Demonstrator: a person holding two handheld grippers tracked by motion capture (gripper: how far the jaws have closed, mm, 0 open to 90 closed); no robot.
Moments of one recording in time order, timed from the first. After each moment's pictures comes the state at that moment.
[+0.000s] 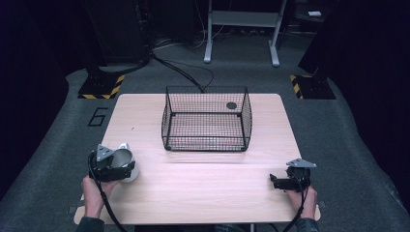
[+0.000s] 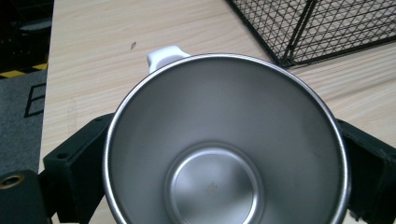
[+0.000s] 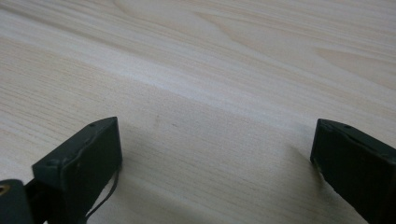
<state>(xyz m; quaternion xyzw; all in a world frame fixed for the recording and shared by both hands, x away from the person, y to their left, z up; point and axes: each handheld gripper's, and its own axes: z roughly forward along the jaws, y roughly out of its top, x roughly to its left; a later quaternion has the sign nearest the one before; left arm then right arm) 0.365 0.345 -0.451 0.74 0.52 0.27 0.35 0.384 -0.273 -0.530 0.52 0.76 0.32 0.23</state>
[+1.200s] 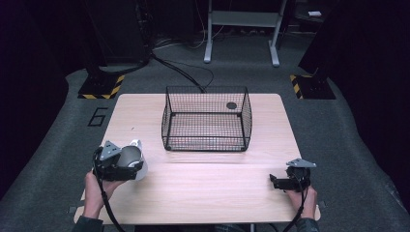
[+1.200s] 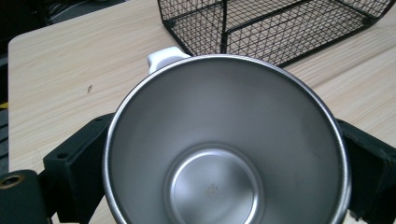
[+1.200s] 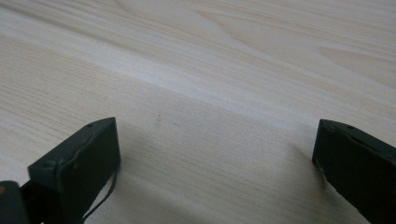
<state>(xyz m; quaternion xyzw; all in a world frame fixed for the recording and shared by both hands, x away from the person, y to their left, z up) 0.356 0.317 -0.415 0.78 0.44 0.25 0.38 0.385 -0.272 -0.530 0.52 0.76 0.32 0.22</state>
